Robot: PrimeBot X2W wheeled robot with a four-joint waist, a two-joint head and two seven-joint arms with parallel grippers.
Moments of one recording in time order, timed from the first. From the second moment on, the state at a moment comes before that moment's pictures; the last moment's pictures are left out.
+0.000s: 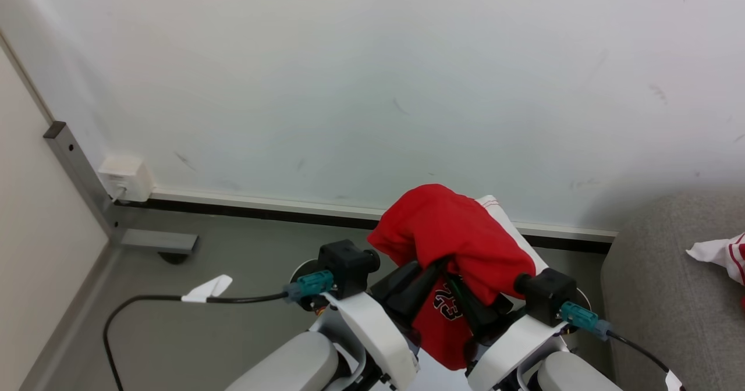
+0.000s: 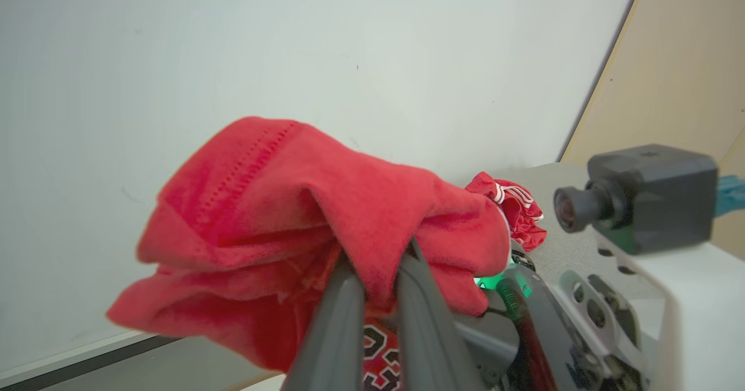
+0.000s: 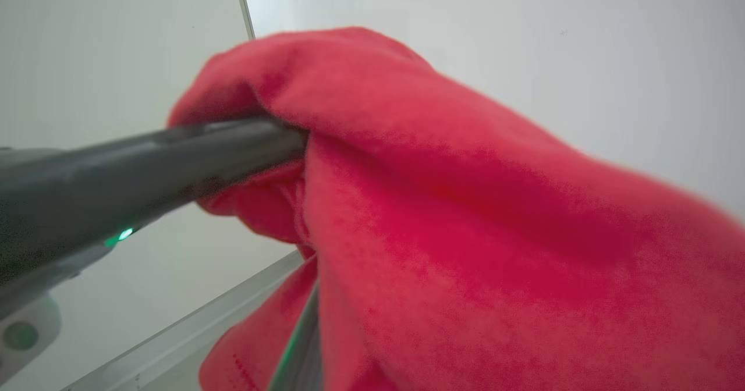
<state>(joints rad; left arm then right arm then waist) -0.56 0.19 -0.88 0.25 -0.69 -0.05 -0.16 -0.47 -0.10 0.71 0.50 0.62 0.13 -0.26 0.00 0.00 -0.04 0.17</state>
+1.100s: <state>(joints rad) -0.52 0.21 -0.88 0.26 -0.68 -0.04 -0.23 -0.40 -0.25 0.38 0.35 0.52 0.13 -0.26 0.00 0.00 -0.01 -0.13</state>
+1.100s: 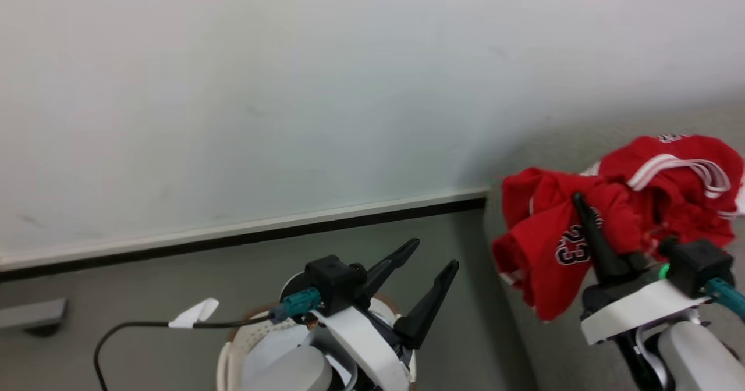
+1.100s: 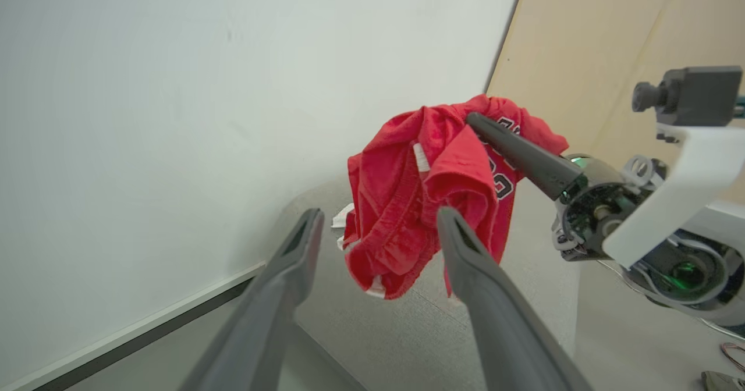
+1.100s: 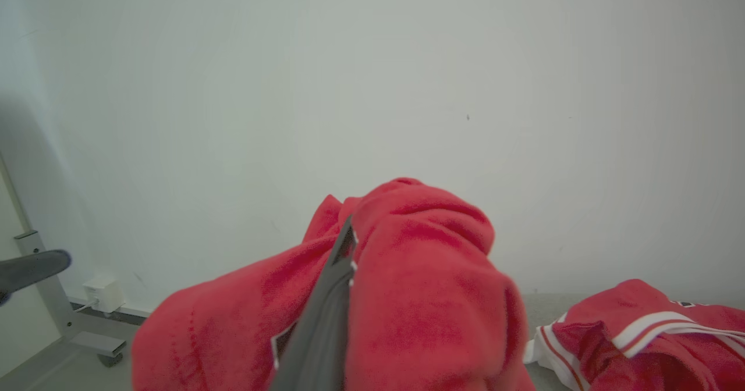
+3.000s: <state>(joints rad) -0.63 0.37 -0.88 0.09 -0.52 -0.08 -0.16 -0.77 -0.53 0.06 0.67 0.45 0.13 0.12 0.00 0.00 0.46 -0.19</state>
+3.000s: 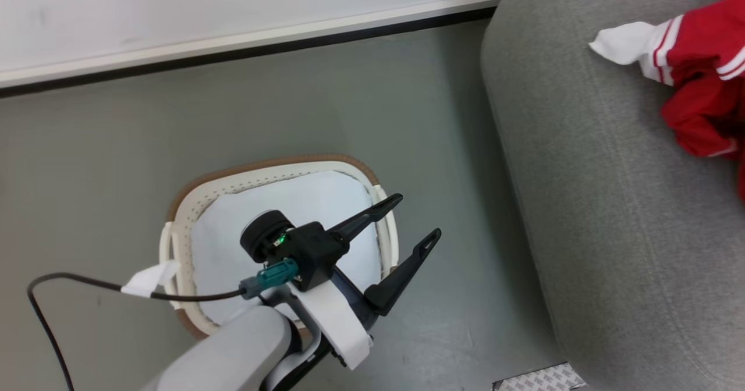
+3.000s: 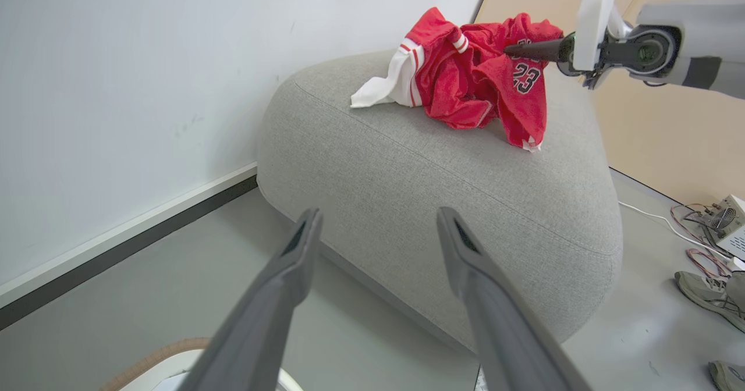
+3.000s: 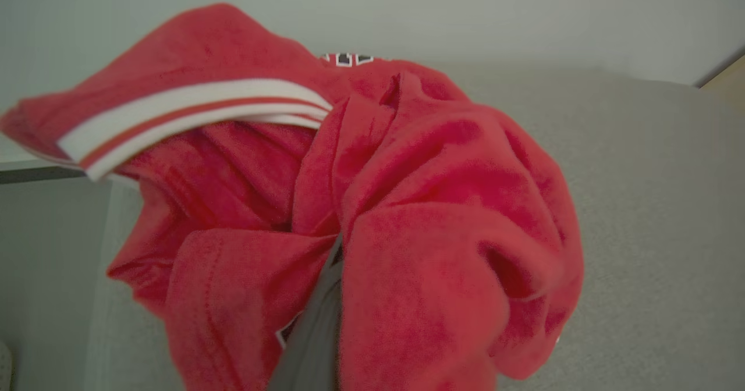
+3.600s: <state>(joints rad) -0.60 0.35 -0.88 0.16 -0.56 -0.06 -0.21 -0.80 -0.57 0.25 0.90 0.62 0.13 0.39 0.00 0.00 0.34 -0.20</state>
